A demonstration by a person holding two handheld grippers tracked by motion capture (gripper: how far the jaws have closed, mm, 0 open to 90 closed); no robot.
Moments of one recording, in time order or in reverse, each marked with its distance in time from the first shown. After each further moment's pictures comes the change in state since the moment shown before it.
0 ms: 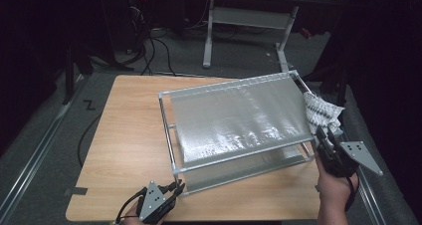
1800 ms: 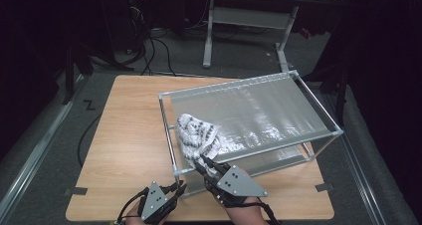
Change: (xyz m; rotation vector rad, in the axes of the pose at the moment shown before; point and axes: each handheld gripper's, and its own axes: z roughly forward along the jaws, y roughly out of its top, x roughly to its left) left arm -0.002 0.000 0.003 0.006 -0.013 0.003; right arm 0.248 0.006 -0.049 -0.063 0.752 -0.237
